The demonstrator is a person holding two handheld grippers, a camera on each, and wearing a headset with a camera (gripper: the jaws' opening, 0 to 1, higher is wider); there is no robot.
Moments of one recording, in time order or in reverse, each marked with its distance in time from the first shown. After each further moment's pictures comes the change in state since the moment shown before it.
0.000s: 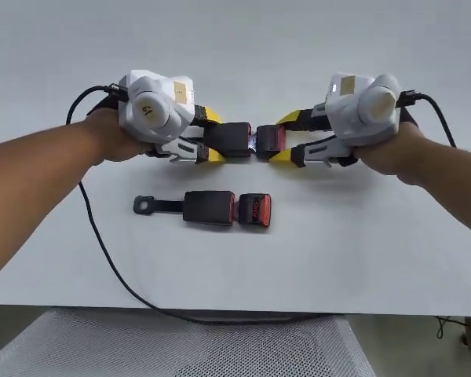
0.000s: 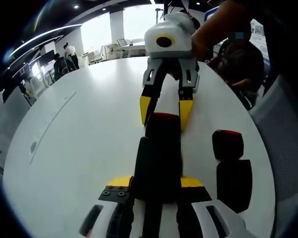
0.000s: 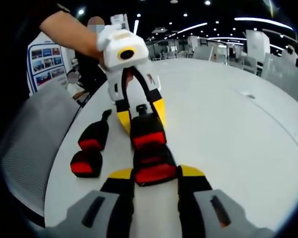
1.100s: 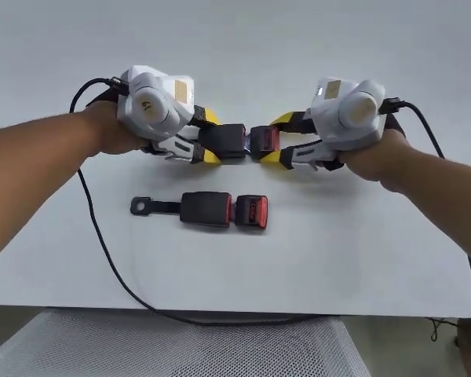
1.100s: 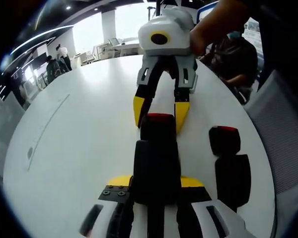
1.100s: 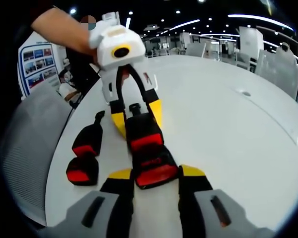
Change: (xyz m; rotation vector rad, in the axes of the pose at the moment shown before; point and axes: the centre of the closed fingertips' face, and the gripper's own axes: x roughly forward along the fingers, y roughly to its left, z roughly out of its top) left arm 0.002 -0.001 0.002 0.049 0.026 -0.051; right arm 0.000 0.000 0.004 0.026 0.022 -0.064
